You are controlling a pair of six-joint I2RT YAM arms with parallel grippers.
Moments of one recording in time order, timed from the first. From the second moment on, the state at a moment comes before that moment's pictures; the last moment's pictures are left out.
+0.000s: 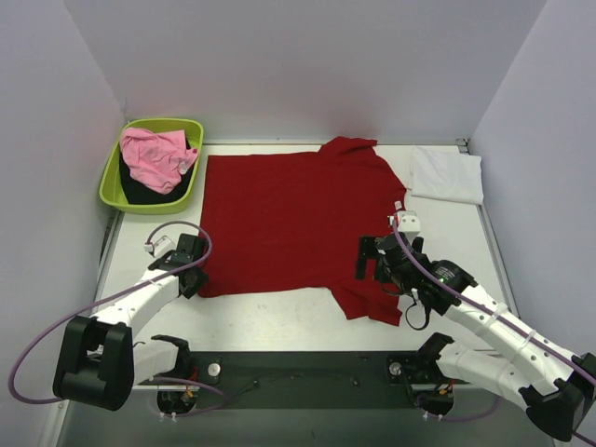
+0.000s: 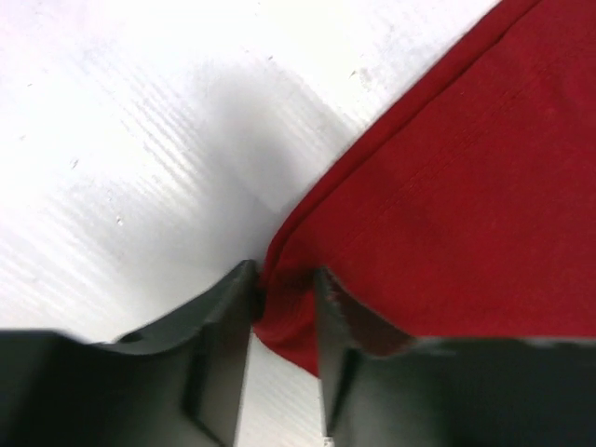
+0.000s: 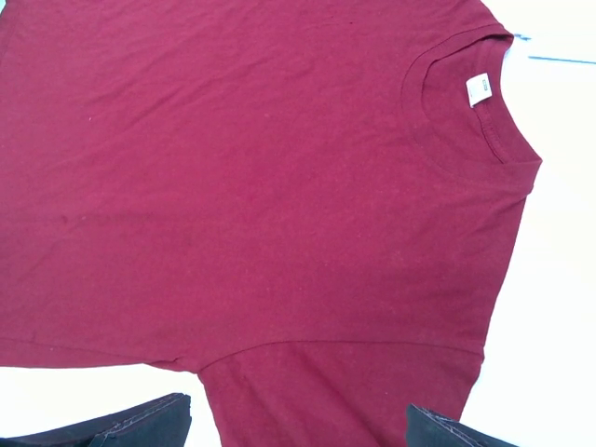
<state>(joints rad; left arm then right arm) -0.23 1.17 0.51 -0.54 -0.39 -1.01 0.74 0.88 0.76 -0.70 0.41 0.58</state>
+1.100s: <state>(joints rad) -0.17 1.00 0.47 -0.49 -0.24 -0.96 0.61 0.69 0.55 -0.94 0.26 0.88</state>
